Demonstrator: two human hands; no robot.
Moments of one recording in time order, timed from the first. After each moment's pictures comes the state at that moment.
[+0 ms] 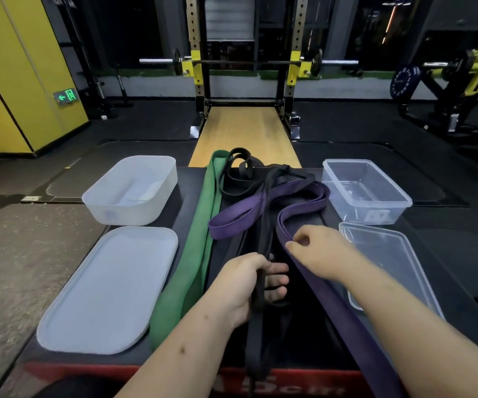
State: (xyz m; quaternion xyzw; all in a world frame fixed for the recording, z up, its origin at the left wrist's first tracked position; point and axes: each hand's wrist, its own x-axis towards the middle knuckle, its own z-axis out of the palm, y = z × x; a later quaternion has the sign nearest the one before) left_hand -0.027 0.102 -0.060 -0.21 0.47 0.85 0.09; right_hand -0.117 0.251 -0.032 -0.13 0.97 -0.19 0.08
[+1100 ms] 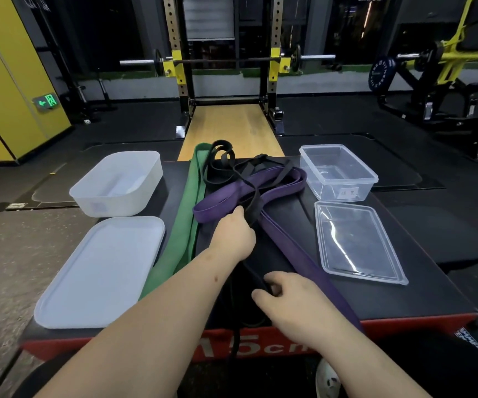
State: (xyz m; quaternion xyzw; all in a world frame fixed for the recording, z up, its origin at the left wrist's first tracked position) left_hand -0.073 0.107 -0.069 -0.13 0.95 0.29 -0.04; right_hand 0.029 0.264 -0.053 -0.13 0.92 -0.34 0.15
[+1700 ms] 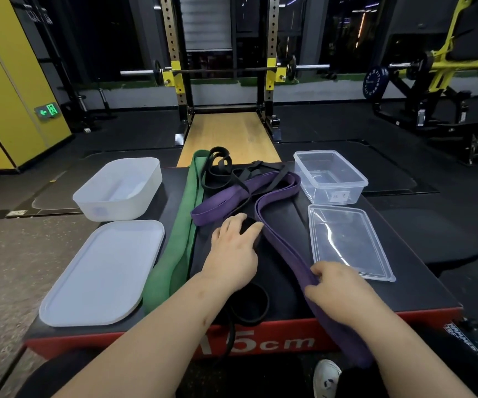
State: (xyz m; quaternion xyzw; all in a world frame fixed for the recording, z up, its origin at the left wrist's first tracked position) left_hand -0.024 0.112 -0.083 0.04 0.98 0.15 -0.15; right_hand 0.007 0.325 -0.047 -0.04 0.98 -0.19 0.09
